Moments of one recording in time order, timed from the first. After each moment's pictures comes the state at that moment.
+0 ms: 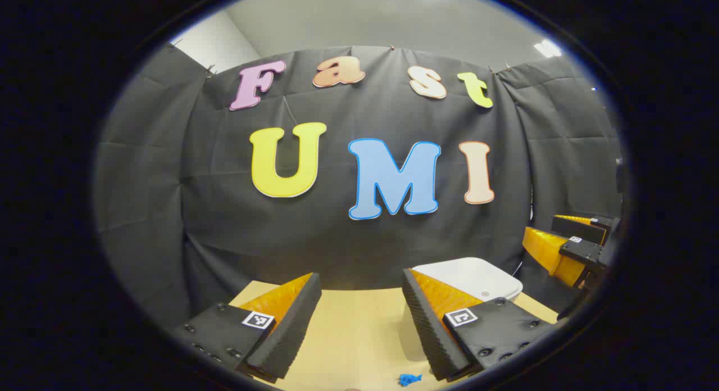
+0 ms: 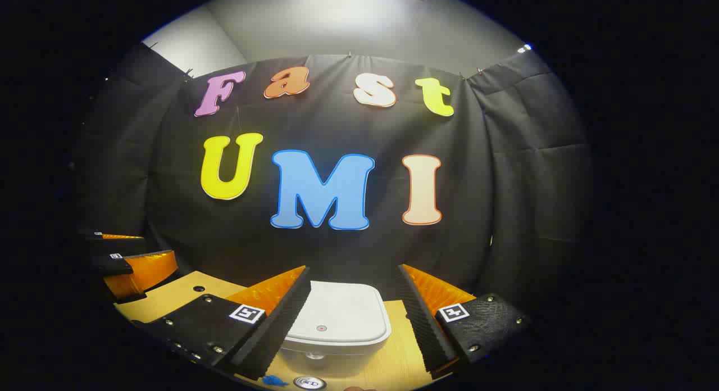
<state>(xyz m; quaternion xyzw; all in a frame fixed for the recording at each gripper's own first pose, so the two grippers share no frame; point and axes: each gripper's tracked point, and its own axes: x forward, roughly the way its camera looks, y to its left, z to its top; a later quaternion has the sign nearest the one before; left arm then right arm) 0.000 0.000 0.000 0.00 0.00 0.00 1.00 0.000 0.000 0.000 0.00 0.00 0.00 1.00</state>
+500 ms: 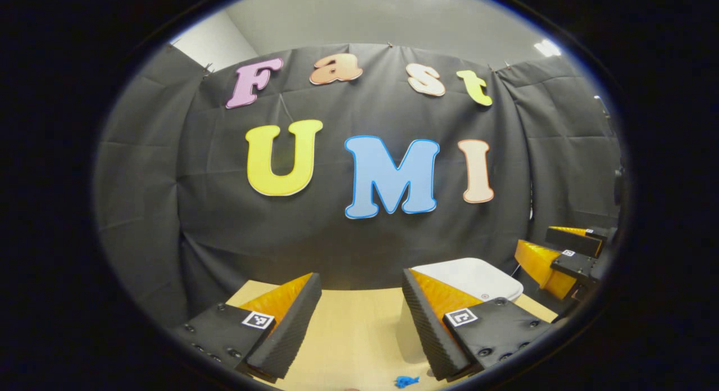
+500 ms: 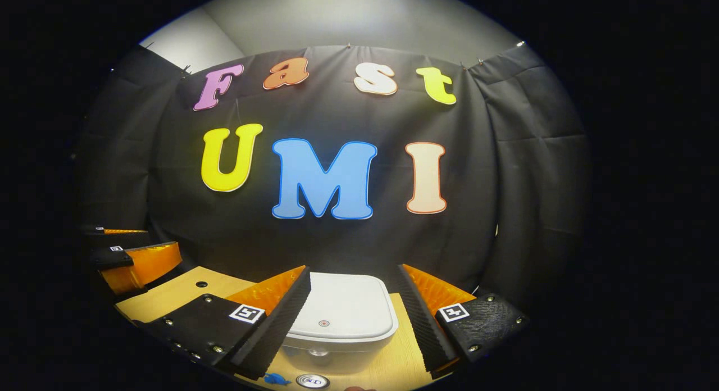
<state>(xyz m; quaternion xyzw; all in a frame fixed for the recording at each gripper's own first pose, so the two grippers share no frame) 0.010 -0.007 -0.001 0.00 0.00 0.00 1.00 0.008 0.002 -0.015 0.01 0.02 0.01 1.00</state>
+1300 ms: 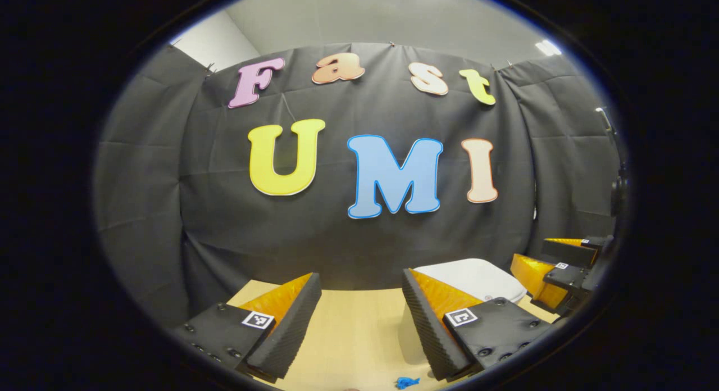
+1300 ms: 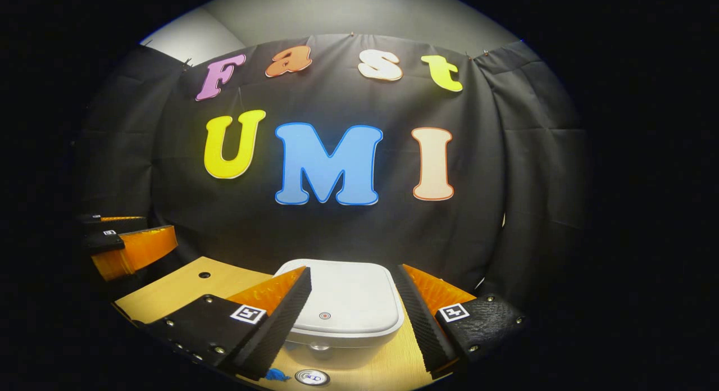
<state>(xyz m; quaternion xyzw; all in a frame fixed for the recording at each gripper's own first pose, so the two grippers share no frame) 0.014 -0.008 -0.002 0.00 0.00 0.01 1.00 0.020 0.007 -0.041 0.00 0.06 0.02 1.00</state>
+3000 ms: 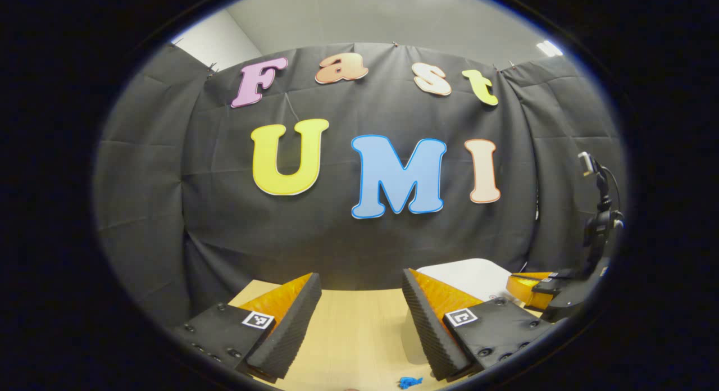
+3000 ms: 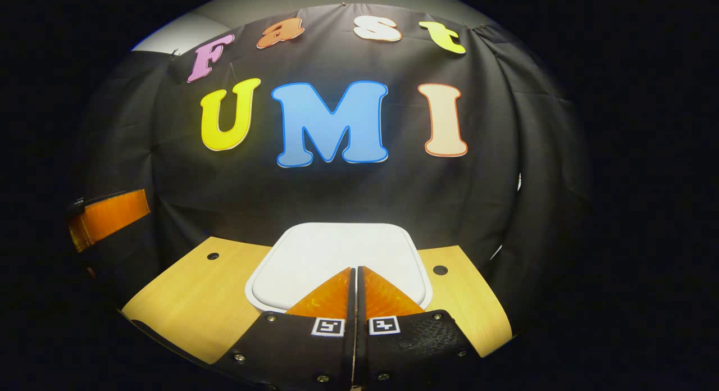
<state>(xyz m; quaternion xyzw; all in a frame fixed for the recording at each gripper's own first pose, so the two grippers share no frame) 0.012 0.005 -0.004 -0.01 0.00 0.01 1.00 0.038 0.022 -0.107 0.04 0.16 0.05 0.99</state>
